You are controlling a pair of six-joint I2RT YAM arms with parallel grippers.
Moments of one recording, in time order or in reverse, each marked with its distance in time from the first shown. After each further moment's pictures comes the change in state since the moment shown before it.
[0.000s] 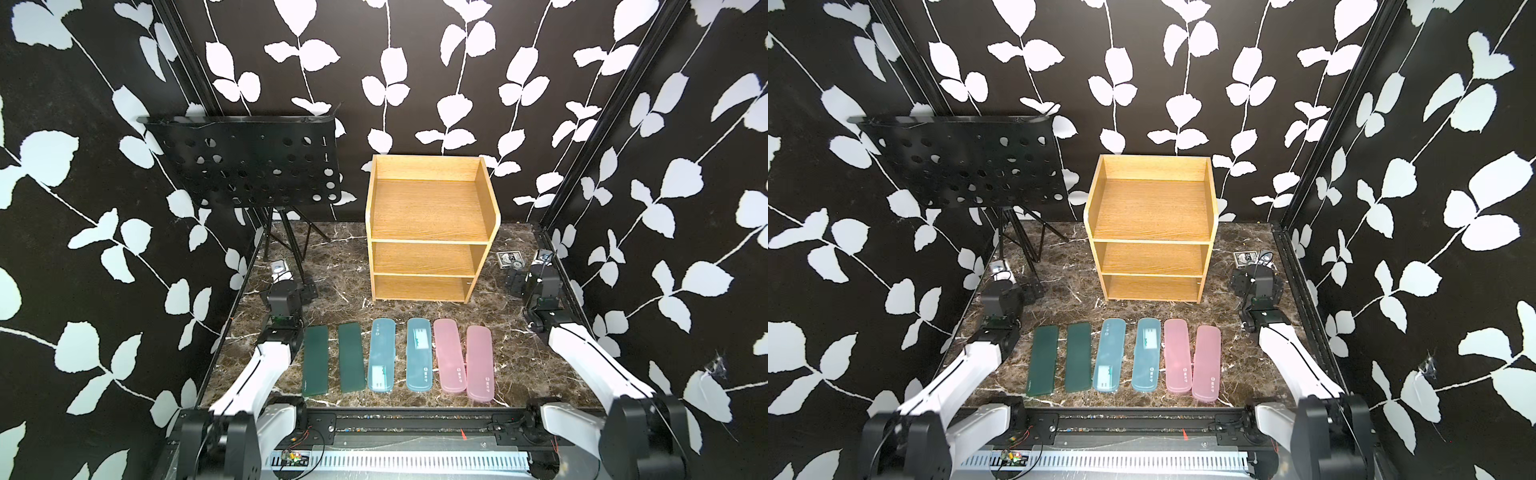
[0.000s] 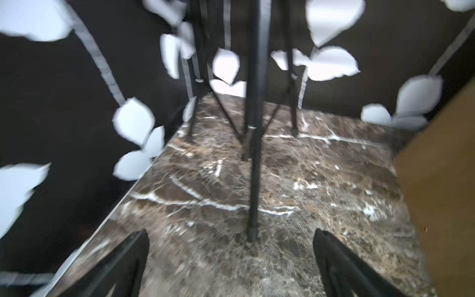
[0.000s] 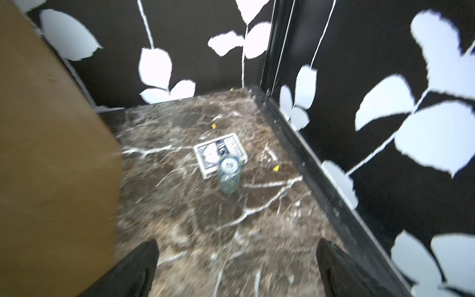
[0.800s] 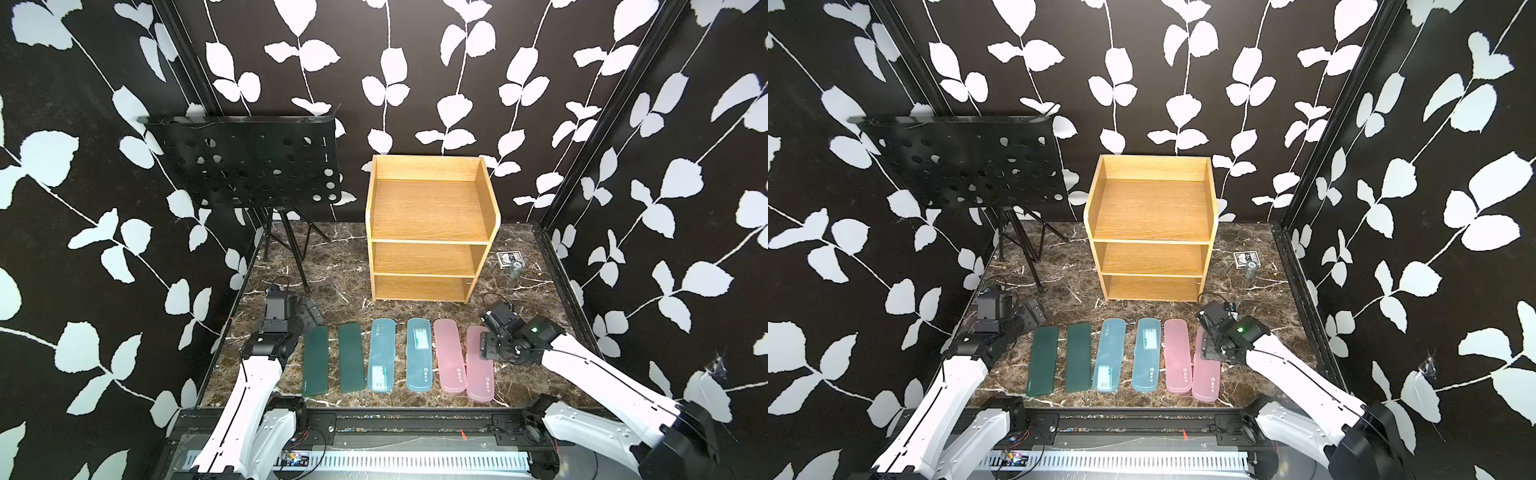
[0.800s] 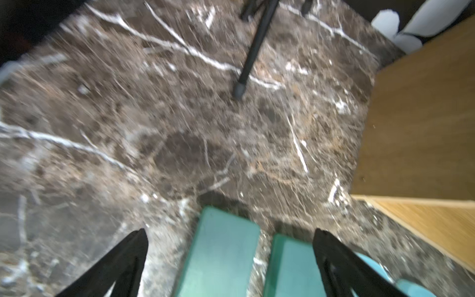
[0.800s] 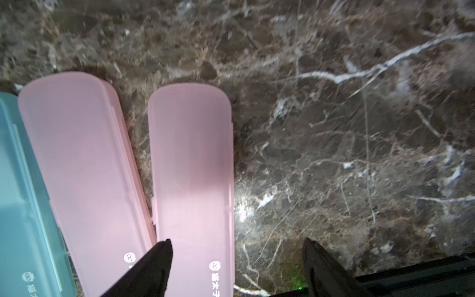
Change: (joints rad) left arm -0.012 -0.149 0.108 -0.734 0.287 -0.357; right arm 0.529 -0.054 0.064 -0.957 -0.123 0.567
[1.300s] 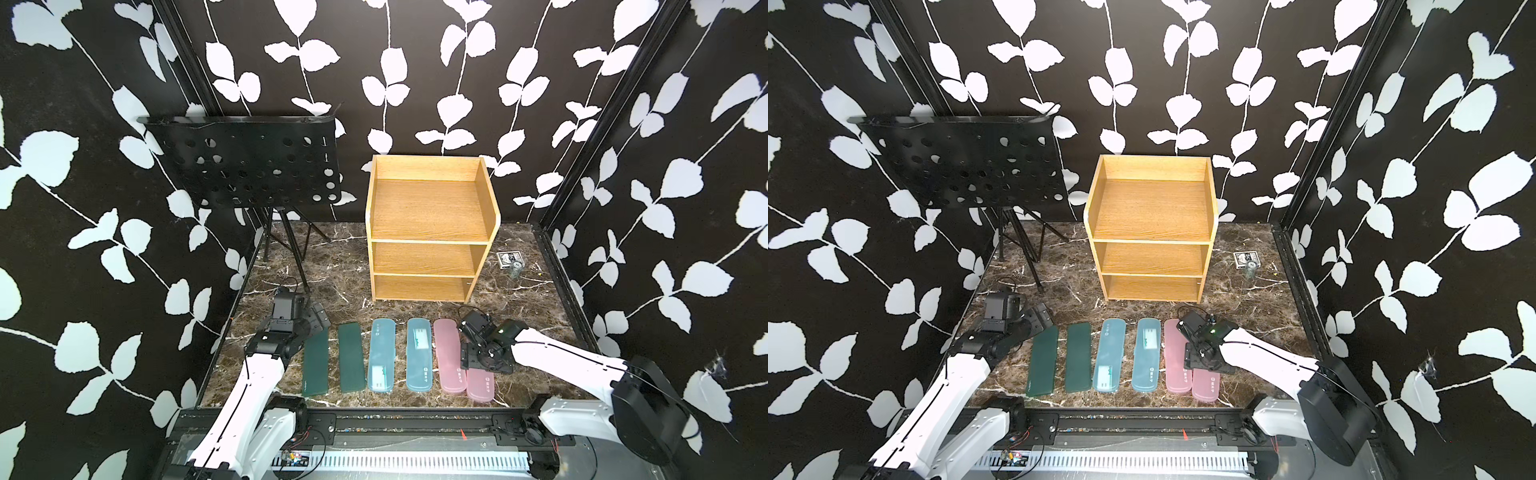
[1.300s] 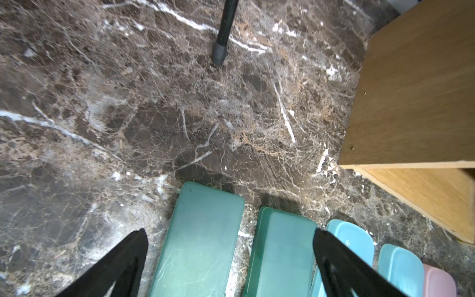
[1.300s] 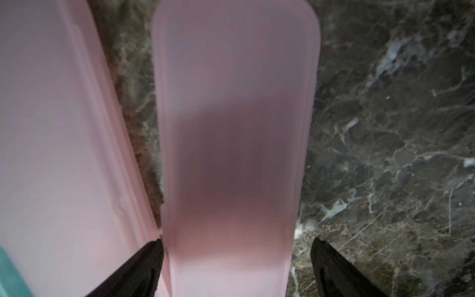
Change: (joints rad) left arm -0.067 0.028 0.000 -0.031 0.032 -0.032; right arm 0.086 0.222 -0.103 0.212 -0.077 0.064
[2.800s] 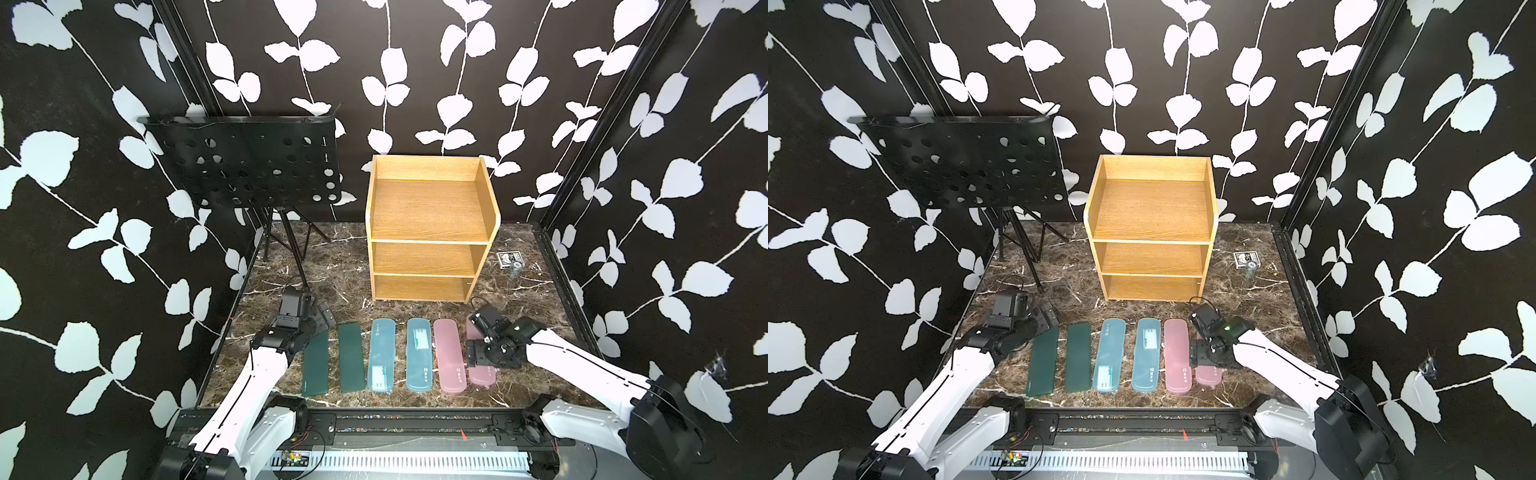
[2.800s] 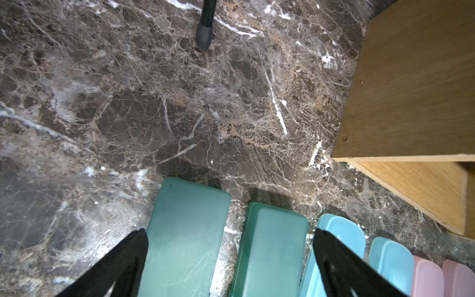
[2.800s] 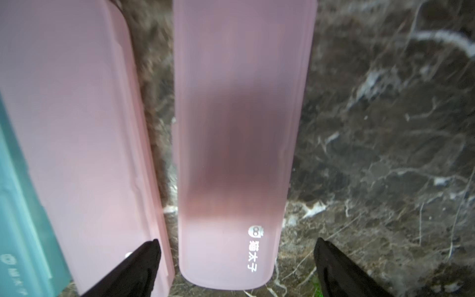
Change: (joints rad) left arm -0.050 0.048 0.009 0.027 0.008 -0.050; right arm -0.093 -0.118 0.005 -0.065 -0.068 -0.160
